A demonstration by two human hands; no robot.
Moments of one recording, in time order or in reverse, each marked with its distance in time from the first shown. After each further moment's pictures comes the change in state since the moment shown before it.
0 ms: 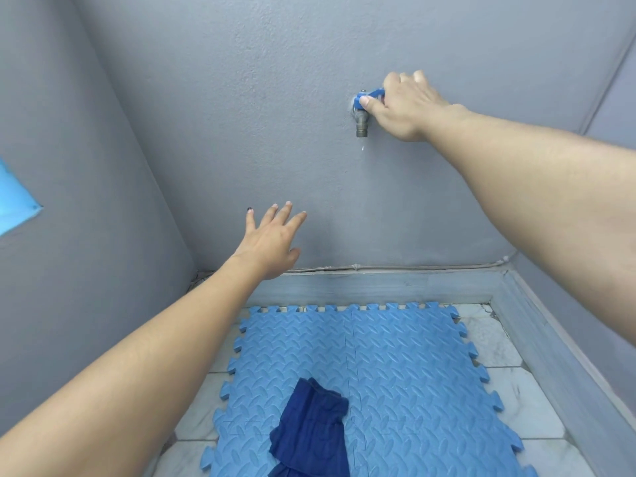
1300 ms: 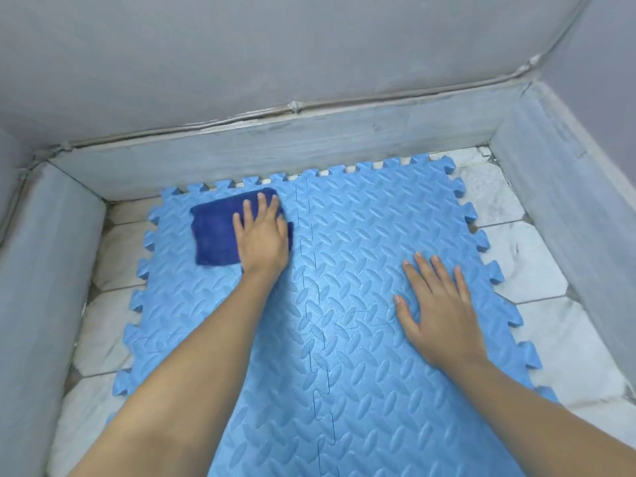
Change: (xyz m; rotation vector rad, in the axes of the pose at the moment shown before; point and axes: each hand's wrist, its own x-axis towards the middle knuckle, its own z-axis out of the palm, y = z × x) left_hand -0.004 0.113 0.327 -0.317 -0.092 -0.364; right_hand -0.434 0.100 0.332 -0.010 -0.347 0.266
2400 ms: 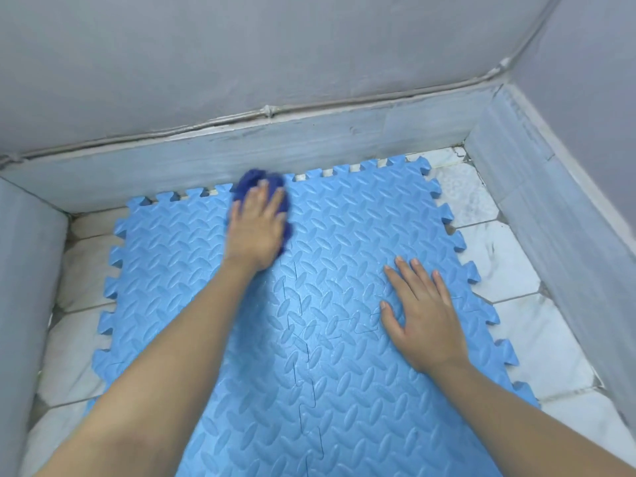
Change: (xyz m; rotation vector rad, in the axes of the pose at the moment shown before) left_hand 0.028 0.007 0.002 0.088 -0.101 0.326; right_hand 0.001 0.002 -0.004 0.090 -0.026 0.017
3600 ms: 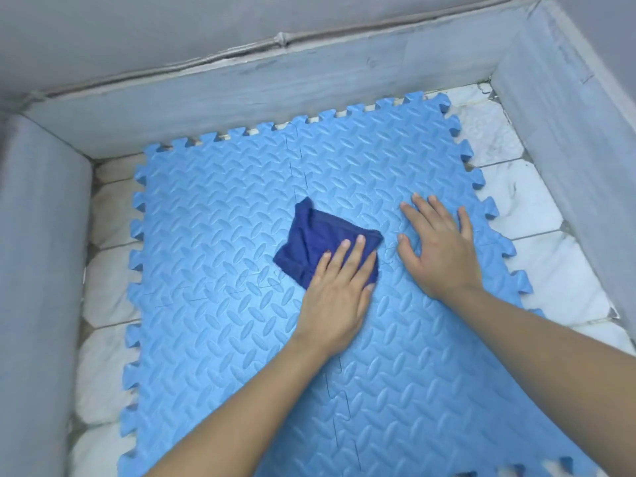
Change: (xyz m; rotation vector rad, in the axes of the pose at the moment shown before) left_hand -0.196 0.095 0.025 -0.066 -0.072 0.296; right_hand -0.001 -0.003 0.002 -0.011 0.061 0.019
